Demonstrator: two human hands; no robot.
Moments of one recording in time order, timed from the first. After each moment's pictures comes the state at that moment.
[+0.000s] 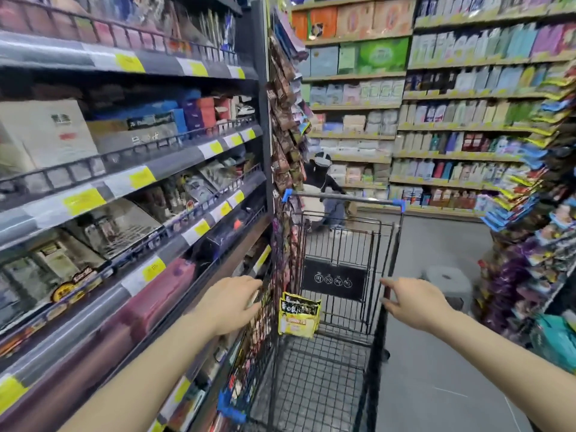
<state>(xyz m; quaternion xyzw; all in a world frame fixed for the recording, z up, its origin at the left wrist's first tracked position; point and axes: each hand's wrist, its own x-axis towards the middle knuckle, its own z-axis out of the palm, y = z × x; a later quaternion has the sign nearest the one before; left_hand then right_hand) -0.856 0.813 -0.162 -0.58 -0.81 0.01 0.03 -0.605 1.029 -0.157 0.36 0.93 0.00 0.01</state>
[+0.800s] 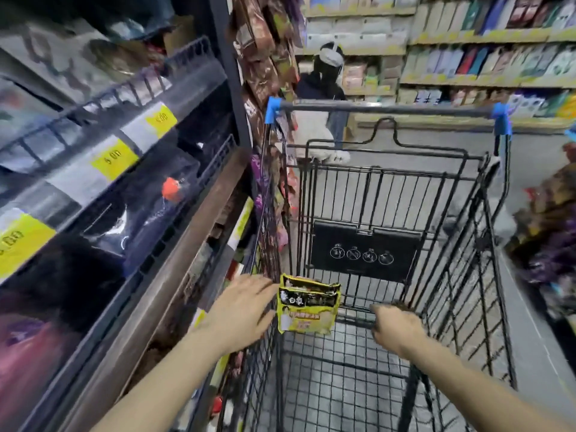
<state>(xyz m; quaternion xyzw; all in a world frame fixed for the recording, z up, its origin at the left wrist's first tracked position) -1.074 1.034 -0.399 -0.67 -0.74 0.04 -0.02 -0.846 1.212 -0.480 0.43 0.87 -0.13 0.18</state>
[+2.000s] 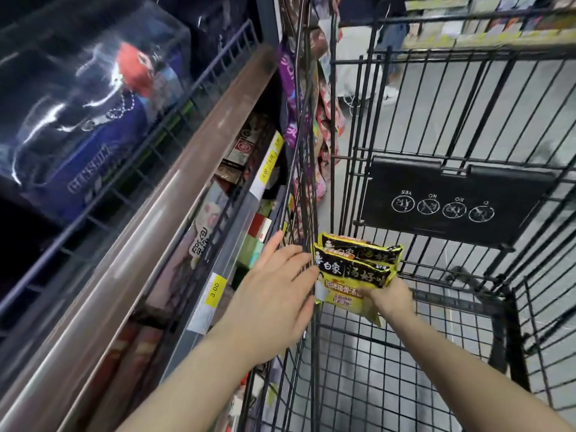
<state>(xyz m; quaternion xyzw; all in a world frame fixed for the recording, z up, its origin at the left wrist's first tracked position) -1.087 1.036 -0.476 -0.67 -0.74 0.00 0.01 -0.961 1.205 -0.652 0.61 0.60 -0.51 -0.07</state>
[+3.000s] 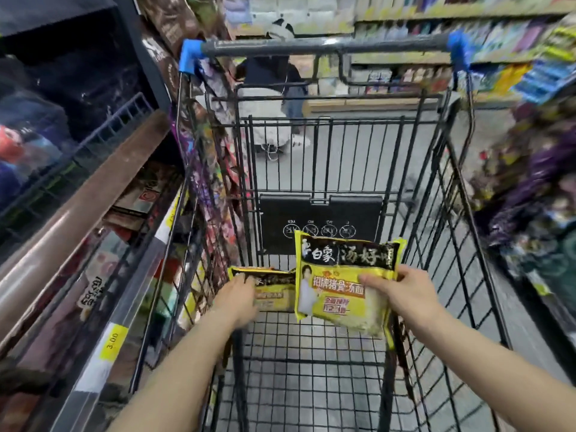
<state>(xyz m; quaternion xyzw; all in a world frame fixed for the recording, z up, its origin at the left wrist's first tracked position) -1.059 1.146 -0.565 -0.54 -0.82 0.08 -0.19 -0.804 1.234 -0.478 0.56 0.53 -0.59 -0.23</state>
